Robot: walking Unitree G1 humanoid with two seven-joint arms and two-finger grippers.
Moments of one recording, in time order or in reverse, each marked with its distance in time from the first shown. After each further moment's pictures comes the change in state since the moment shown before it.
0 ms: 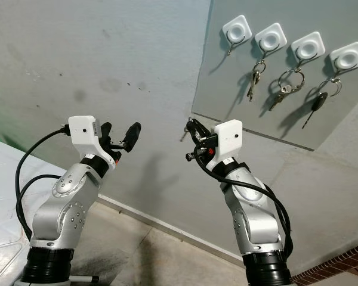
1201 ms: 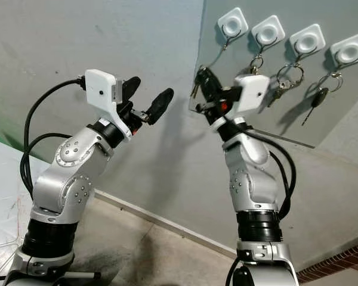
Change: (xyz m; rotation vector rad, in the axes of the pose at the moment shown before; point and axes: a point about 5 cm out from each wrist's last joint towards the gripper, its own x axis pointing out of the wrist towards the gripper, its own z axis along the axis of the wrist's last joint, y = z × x) left arm 0.018 -0.054 0.068 0.161 -0.171 -0.337; right arm 0.042 -0.024 0.064 0.197 -0.326 -0.051
